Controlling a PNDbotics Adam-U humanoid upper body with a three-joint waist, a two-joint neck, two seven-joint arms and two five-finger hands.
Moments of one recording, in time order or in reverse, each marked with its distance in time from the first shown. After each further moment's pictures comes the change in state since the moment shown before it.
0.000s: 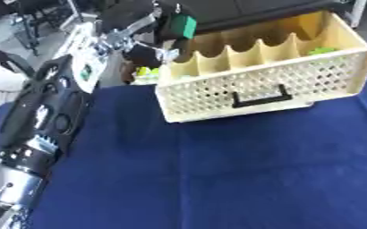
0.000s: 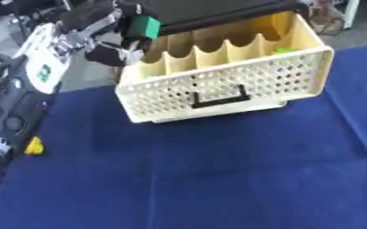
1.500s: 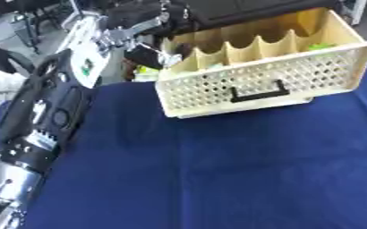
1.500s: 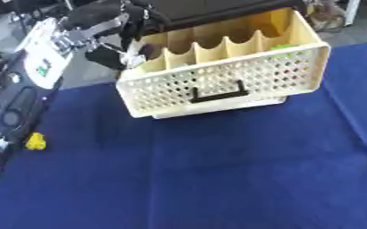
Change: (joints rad) left arm 0.008 -0.004 -0.016 -0.016 0.116 -0.018 -0.129; right arm 0.024 0.009 0.000 0.000 -0.001 0.011 0.000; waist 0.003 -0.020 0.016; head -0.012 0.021
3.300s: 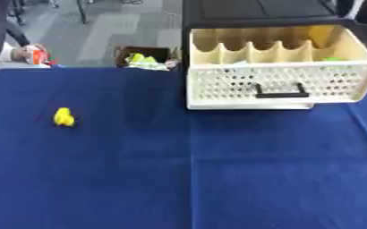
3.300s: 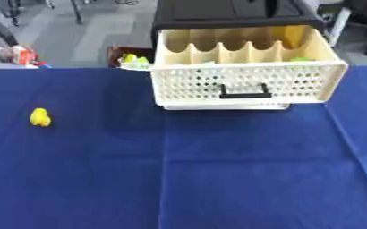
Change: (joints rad) left arm 0.732 0.147 0.119 -1.136 1.361 0.630 0.155; right arm -0.314 -0.400 0.300 -0.001 0.129 -0.088 0.936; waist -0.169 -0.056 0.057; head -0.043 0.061
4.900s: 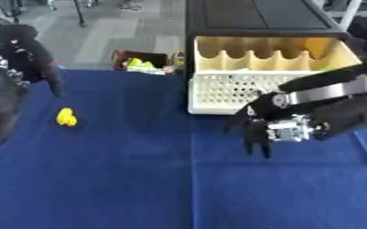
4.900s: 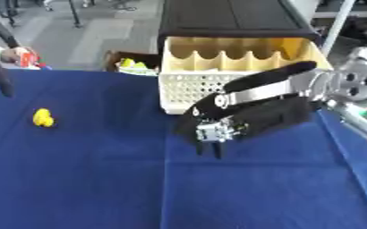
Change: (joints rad) left arm 0.224 -0.153 0.066 0.000 -0.184 0.074 -0.177; right arm -0.017 0.004 0.347 0.179 -0.213 0.246 0.216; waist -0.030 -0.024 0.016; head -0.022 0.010
